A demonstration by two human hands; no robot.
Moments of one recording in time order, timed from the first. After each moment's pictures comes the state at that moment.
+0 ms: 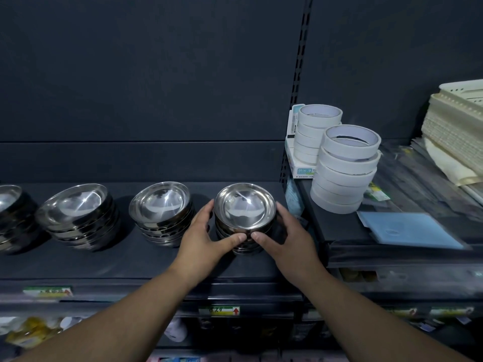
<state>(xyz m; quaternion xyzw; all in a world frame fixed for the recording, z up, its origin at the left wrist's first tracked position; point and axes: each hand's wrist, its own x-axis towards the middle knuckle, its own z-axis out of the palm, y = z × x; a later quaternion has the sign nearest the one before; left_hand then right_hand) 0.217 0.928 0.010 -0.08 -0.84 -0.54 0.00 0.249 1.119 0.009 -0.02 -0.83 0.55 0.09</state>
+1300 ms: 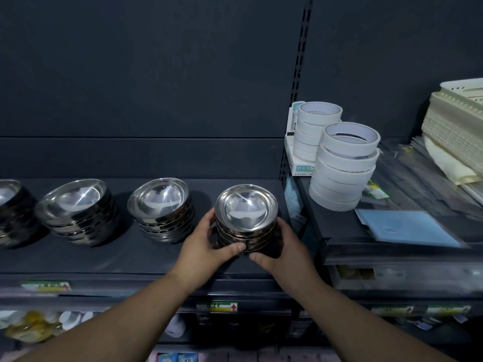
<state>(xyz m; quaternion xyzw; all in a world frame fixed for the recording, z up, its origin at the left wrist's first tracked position) 0.222 0.929 -0.011 -0.08 -0.78 -0.61 -0.07 0.260 1.120 -0.012 -0.03 -0.85 0.52 0.05</state>
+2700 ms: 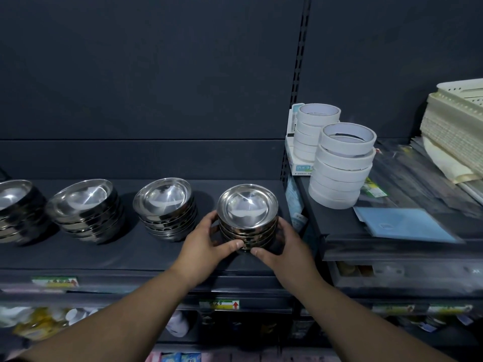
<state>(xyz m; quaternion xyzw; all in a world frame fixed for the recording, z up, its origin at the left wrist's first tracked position) 0.225 0.928 -0.005 -0.06 -0.82 -0.57 -0.06 0.265 1.122 -0.013 -0.06 -0.86 0.51 0.05</state>
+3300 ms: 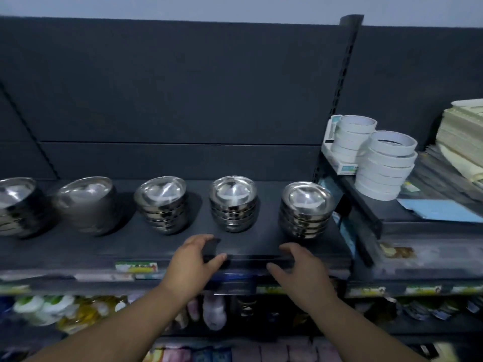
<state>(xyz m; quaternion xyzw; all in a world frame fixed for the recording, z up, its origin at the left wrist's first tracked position) 0.279 0.762 0.004 -0.08 -0.93 -0.34 0.05 0.327 0.989 -0.002 -0.09 -0.94 0.33 0.05</state>
